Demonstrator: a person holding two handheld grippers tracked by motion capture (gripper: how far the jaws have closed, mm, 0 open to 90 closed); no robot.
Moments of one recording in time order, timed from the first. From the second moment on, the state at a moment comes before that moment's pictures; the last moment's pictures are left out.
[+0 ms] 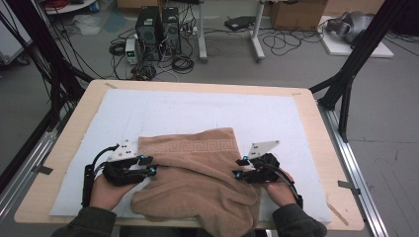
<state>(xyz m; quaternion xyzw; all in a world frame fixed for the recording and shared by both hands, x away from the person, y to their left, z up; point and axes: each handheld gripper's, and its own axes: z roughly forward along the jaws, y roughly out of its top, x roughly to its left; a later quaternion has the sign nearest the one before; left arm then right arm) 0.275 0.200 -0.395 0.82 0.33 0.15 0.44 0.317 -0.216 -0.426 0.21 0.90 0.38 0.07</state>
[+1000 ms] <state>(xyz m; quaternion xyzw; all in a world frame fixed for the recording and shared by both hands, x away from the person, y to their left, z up) 0.317 0.181 -0.402 0.83 0.34 0.13 0.42 0.290 -0.256 -0.408 0.23 0.88 0.40 0.09</state>
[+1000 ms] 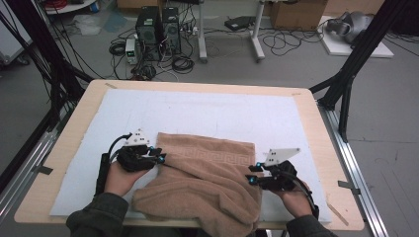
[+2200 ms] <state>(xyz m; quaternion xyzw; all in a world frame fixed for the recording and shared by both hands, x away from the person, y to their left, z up) 0.343 0.192 -0.401 0.82 0.40 0.17 0.38 0.362 -0.229 -0.404 0.25 0.88 0.39 0.08</state>
